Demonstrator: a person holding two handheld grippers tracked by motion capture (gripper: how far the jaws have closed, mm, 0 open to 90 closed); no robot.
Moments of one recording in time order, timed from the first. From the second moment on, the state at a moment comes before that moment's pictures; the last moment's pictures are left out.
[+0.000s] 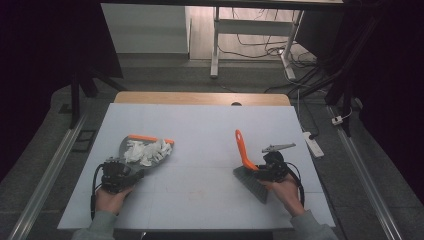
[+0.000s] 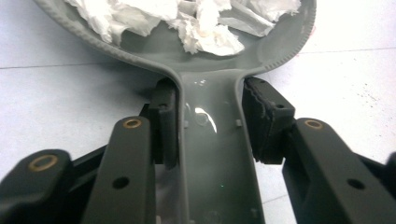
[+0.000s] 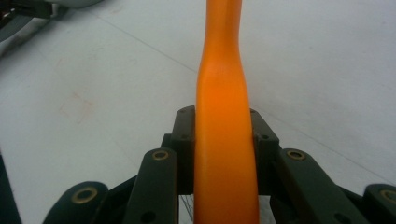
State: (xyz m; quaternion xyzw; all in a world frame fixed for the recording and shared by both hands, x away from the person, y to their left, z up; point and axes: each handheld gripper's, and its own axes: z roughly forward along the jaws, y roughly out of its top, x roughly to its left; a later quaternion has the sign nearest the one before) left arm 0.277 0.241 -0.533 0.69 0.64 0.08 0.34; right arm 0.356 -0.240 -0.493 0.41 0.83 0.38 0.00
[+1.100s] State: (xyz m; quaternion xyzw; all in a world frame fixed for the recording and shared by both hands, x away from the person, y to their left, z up) left arm 0.274 0.238 -0.529 0.69 0.63 0.09 0.35; right arm 0.383 -0.255 -0.509 0.44 0.83 0.34 0.02
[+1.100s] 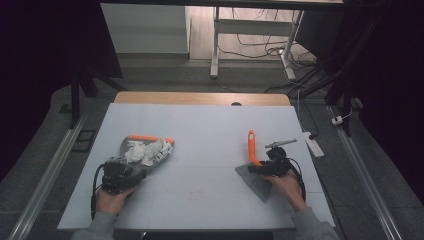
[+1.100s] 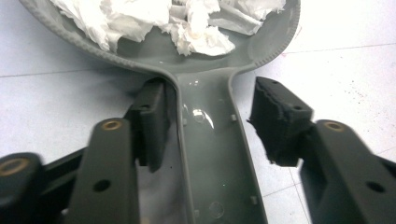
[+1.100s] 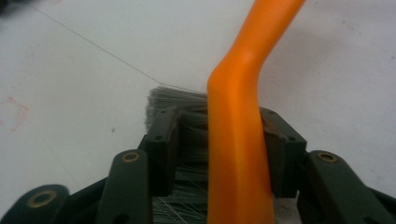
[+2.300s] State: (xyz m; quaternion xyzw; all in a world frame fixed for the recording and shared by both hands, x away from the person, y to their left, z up) left arm 0.252 0.227 -0.491 0.77 0.49 0.12 0.39; right arm 0.352 -0.259 -0.485 0.38 0.84 0.37 0.12
